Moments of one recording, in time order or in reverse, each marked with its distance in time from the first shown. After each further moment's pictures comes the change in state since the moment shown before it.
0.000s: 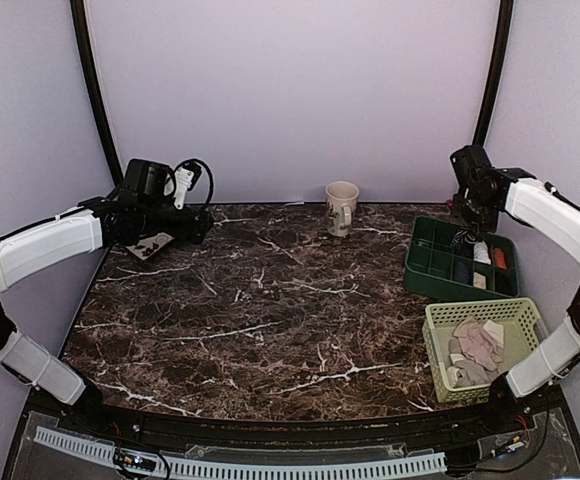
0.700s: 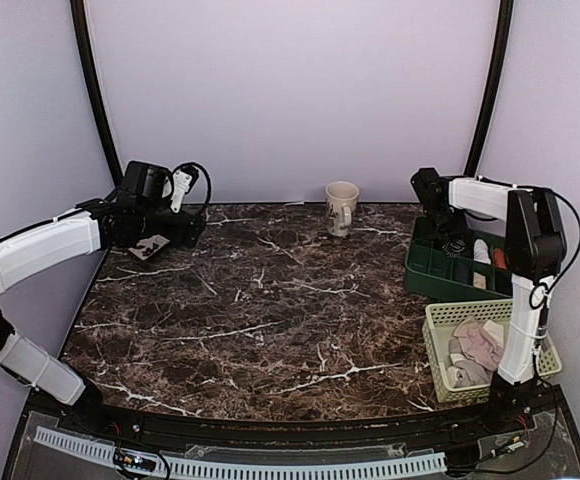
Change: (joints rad) left arm 0.000 -0.013 -0.015 -0.024 -0.091 0.072; right arm -0.027 0.581 0.299 -0.020 0.204 -0.193
